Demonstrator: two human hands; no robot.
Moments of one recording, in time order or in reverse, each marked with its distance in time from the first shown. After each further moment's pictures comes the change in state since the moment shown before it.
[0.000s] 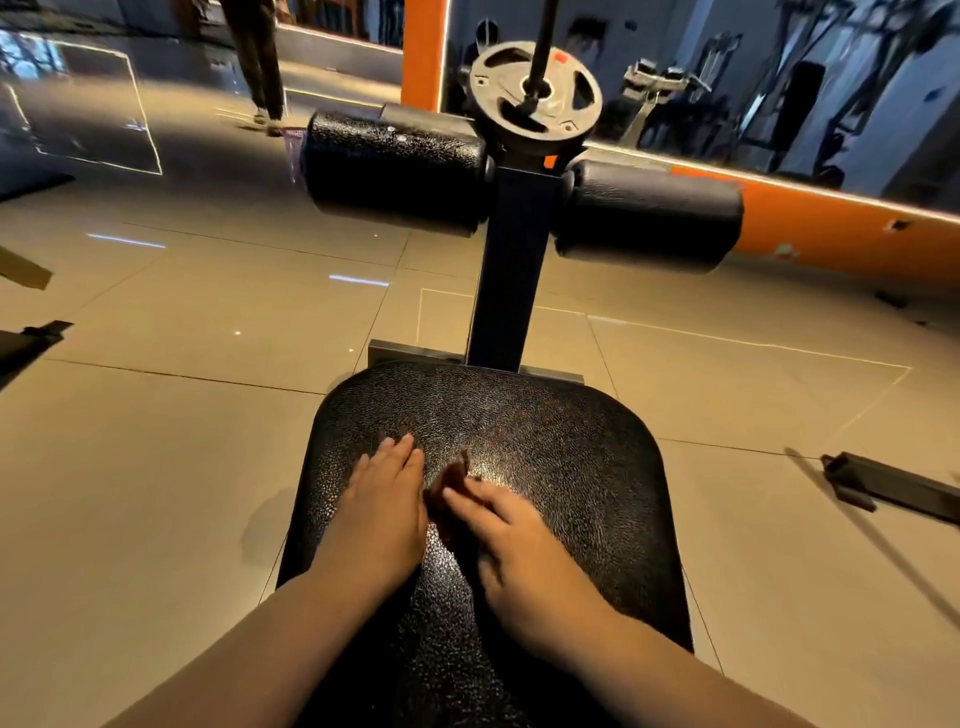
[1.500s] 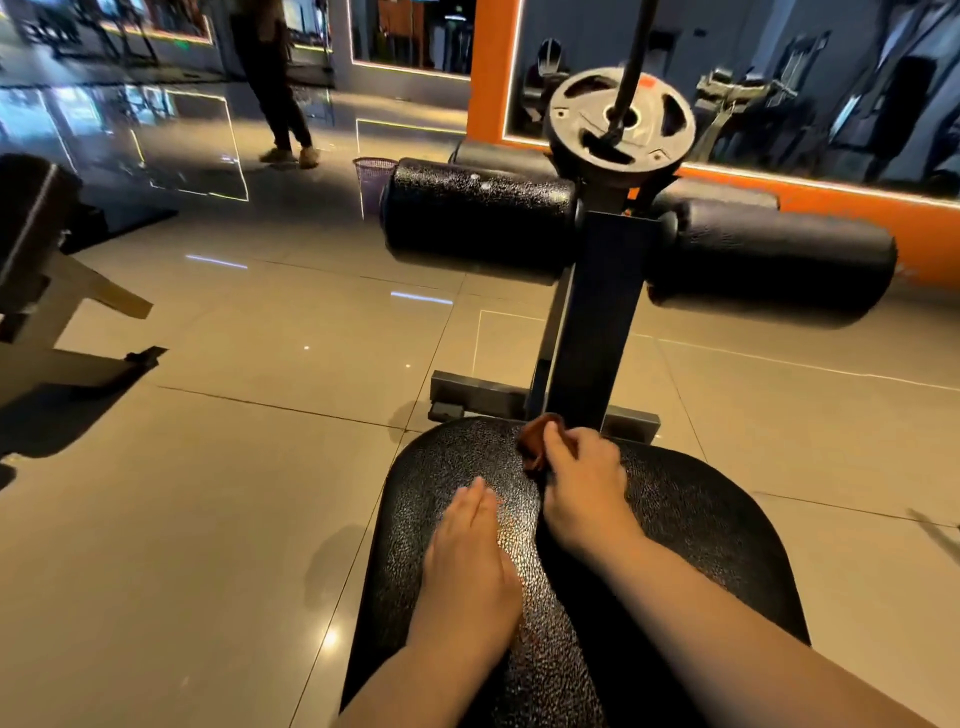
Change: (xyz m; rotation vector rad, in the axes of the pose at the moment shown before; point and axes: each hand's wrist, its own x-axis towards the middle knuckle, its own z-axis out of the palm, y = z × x) left_hand 0.025 0.012 -0.011 -0.336 0.045 -0.185; right_hand 0.149 0.027 -0.023 -0.200 0.154 0.309
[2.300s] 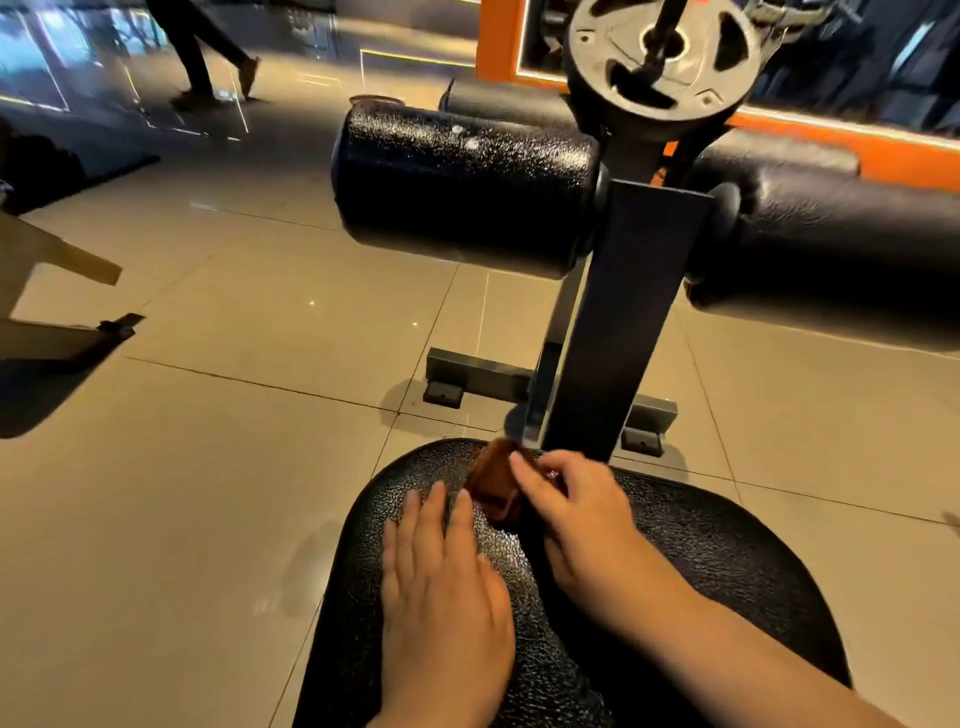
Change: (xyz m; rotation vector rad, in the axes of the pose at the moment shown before) left_hand 0.042 0.017 0.007 0.185 0.129 -0.176; right_hand 0.030 0.038 0.015 0.014 -0.064 -0.409
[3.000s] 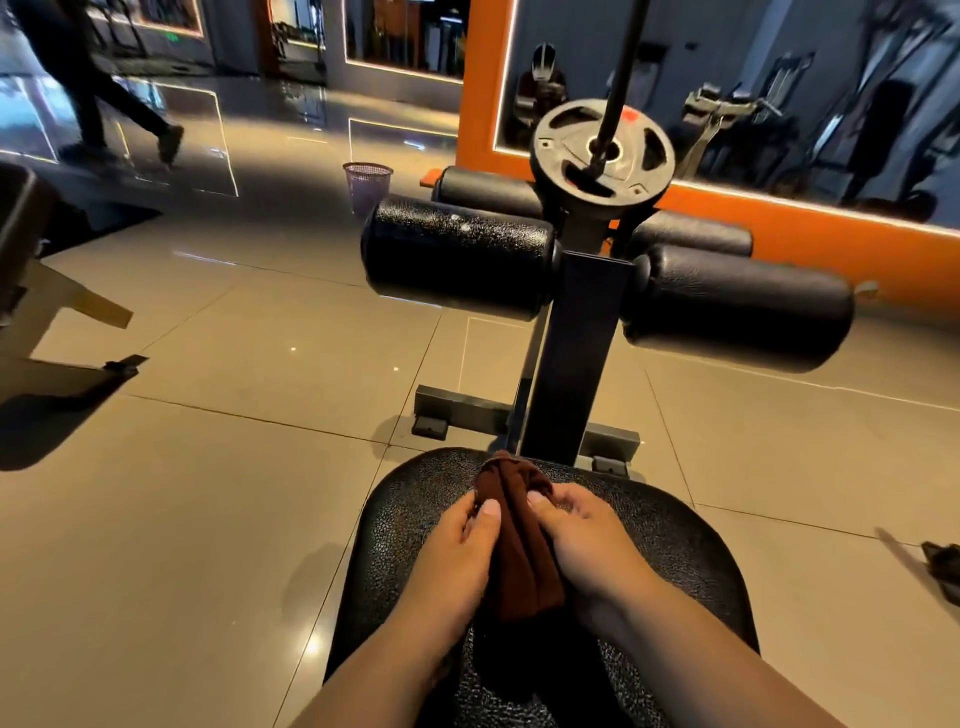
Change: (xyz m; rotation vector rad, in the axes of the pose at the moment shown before) left_hand -0.012 0.010 -0.035 -0.911 -0.362 -0.133; right_hand -0.038 -0.080 -0.065 1.255 0.117 0.815
